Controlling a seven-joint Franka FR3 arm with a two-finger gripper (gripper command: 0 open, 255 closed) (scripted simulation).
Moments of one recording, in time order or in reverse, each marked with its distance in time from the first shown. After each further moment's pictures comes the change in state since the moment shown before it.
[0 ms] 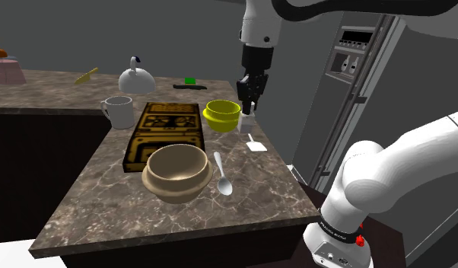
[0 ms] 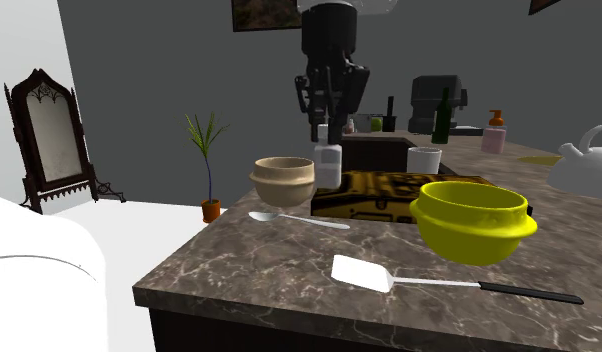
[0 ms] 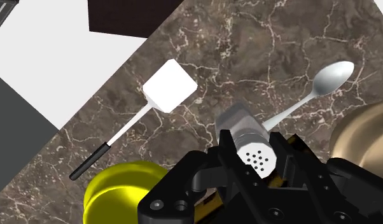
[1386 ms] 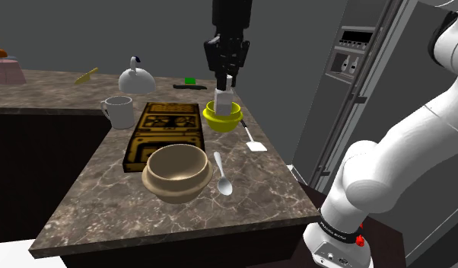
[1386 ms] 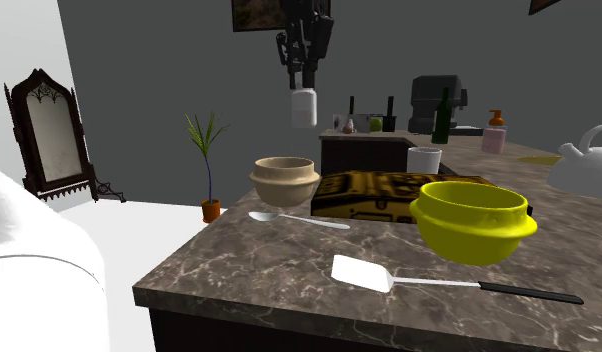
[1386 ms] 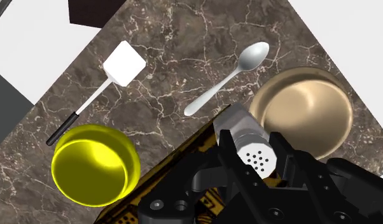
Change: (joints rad) arm 0.023 0.225 0.153 0.411 0.032 -0.176 0.200
